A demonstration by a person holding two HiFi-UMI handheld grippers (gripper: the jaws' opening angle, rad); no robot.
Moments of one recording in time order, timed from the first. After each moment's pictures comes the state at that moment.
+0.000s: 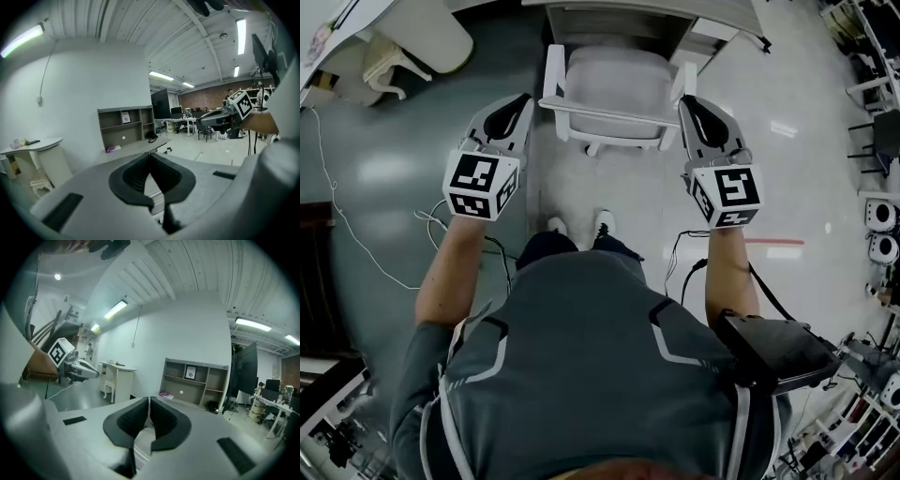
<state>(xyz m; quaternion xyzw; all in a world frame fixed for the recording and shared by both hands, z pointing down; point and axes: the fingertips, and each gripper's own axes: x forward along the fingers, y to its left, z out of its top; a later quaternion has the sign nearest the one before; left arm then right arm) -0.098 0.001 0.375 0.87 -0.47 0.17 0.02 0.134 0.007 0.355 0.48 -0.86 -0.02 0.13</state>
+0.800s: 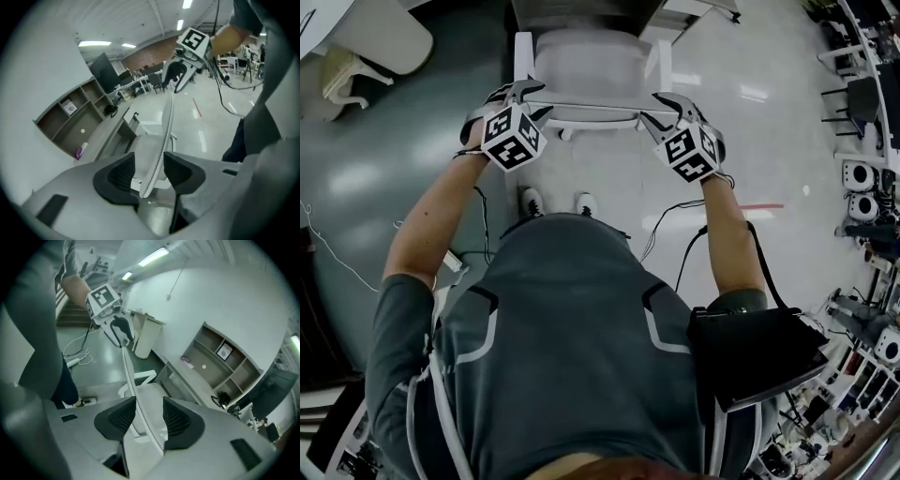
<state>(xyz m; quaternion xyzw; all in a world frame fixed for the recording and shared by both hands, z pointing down) -0.057 -0.052 0.543 0.85 -0.20 0.48 -0.12 0.134 -0.018 0.529 0.33 -0.82 -0.05 0.46</state>
